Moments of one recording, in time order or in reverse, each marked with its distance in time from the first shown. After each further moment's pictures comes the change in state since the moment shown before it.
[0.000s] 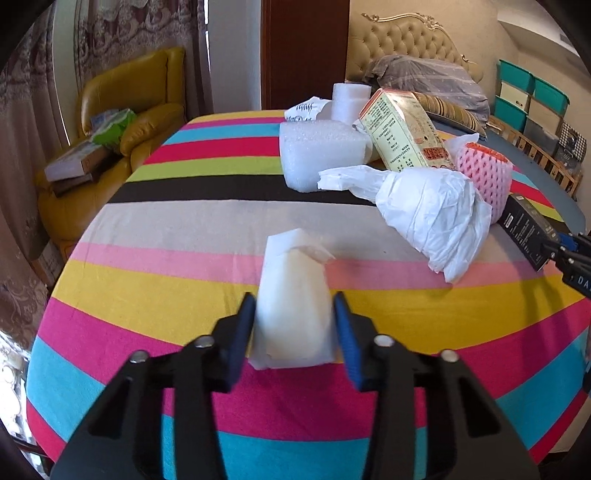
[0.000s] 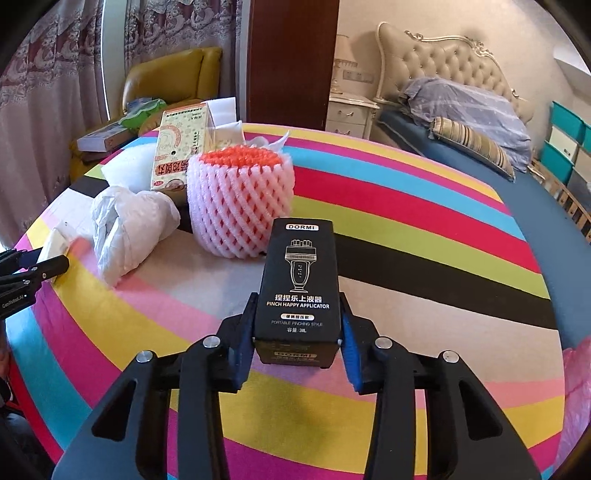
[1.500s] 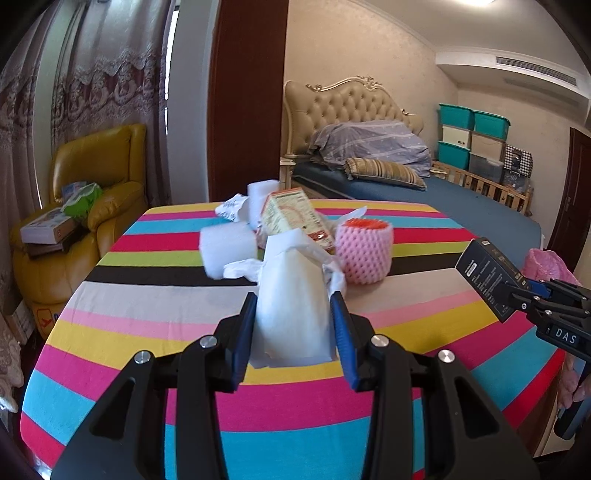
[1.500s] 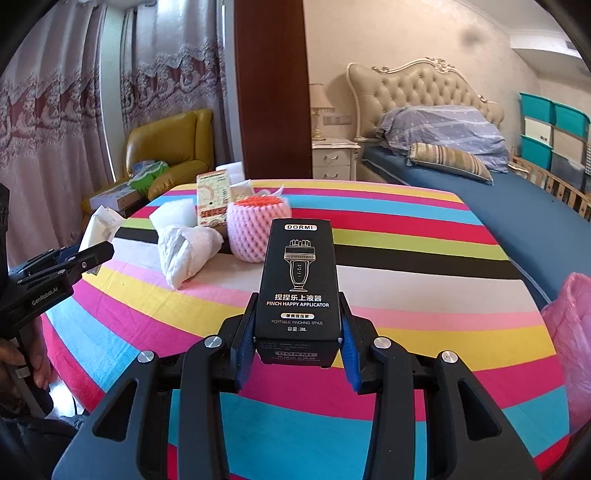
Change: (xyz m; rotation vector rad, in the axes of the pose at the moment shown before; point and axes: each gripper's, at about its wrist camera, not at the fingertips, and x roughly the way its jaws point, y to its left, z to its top) left arm -0.091 -0.055 -0.002 0.094 -0.314 -0.171; right arm -0.112 -0.010 -0.059 0.141 -0.217 0.025
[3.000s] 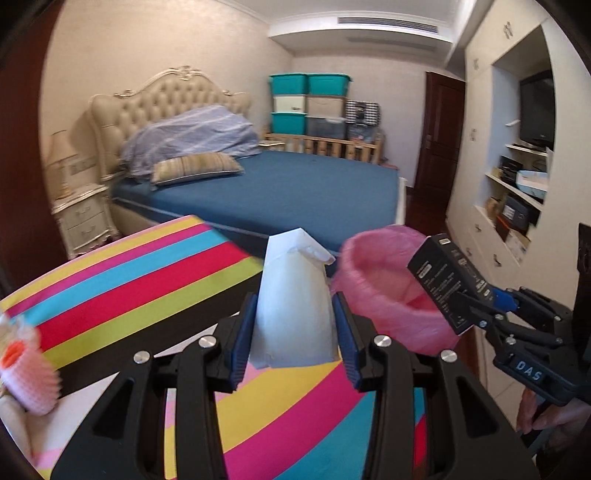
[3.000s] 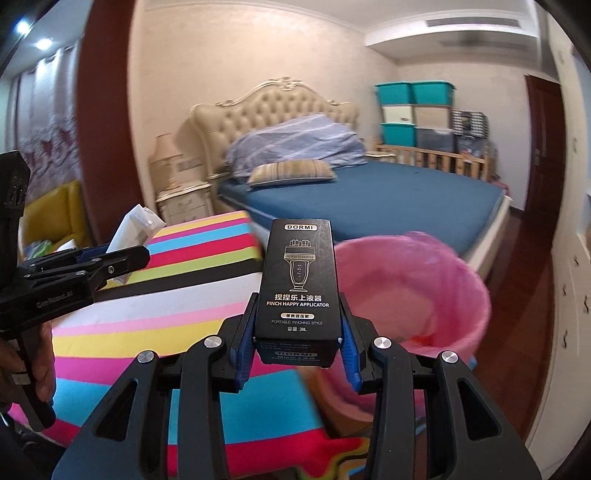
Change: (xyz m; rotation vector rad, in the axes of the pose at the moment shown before) left arm 0.092 -0.373 0.059 0.320 0.069 -0.587; right arm -0.127 -0.246 -0.058 0.307 -0.143 -0.449
